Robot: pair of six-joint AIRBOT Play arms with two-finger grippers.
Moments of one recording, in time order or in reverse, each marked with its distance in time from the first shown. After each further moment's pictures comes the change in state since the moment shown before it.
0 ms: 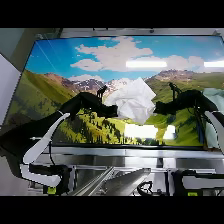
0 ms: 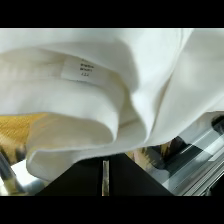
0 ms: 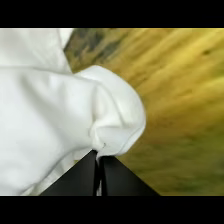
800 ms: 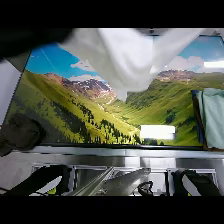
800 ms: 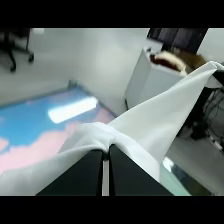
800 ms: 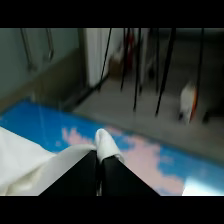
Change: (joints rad) left arm 0.008 0.550 0.827 0.237 0.027 -0.053; right arm -0.048 0.646 0.775 0.025 0.000 -0.082
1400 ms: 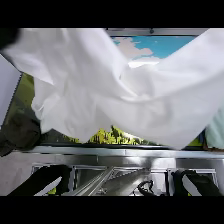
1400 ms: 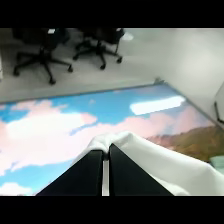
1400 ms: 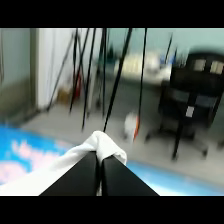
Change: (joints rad) left arm -0.031 0.112 -0.185 0.499 -0.005 -0.232; right arm -0.002 -0.050 0.116 -0.216 -0.066 0.058
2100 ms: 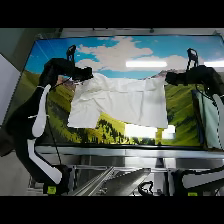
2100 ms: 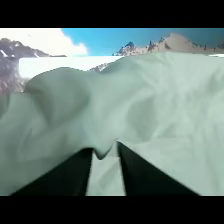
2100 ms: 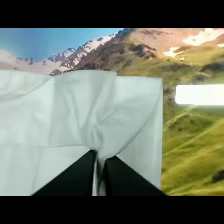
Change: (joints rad) left arm 0.353 -0.932 0.047 -0.452 0.042 0.284; right arm -0.001 -0.722 -0.489 0.100 0.286 0.057
